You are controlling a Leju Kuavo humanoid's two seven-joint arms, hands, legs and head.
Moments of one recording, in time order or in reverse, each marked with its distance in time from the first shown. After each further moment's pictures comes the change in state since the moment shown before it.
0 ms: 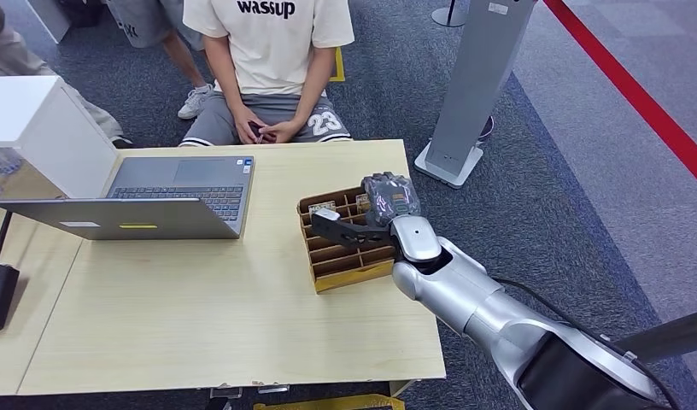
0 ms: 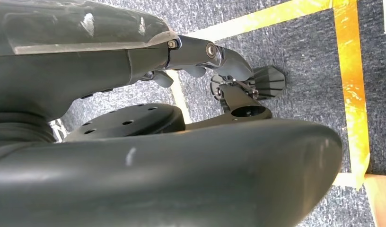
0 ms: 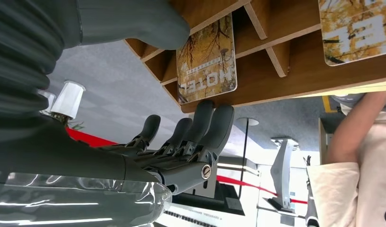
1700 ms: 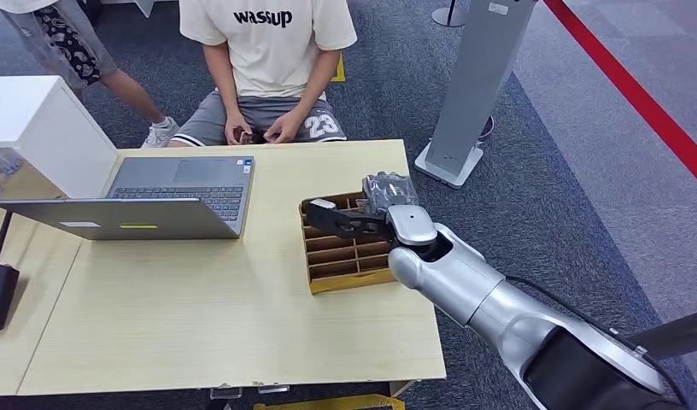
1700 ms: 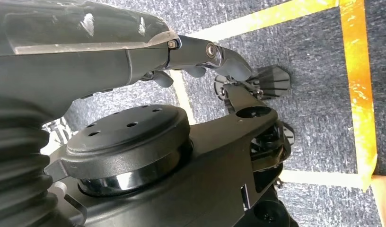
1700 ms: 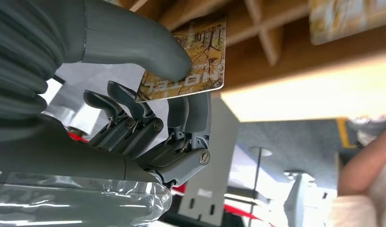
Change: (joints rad) left arm 0.001 0.003 -0.010 0.000 -0.003 -0.008 -0.003; right arm -0.019 -0.004 -0.010 -0.075 -0.051 0.109 0.075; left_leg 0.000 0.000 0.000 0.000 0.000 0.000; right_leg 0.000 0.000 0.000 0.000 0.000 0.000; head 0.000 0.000
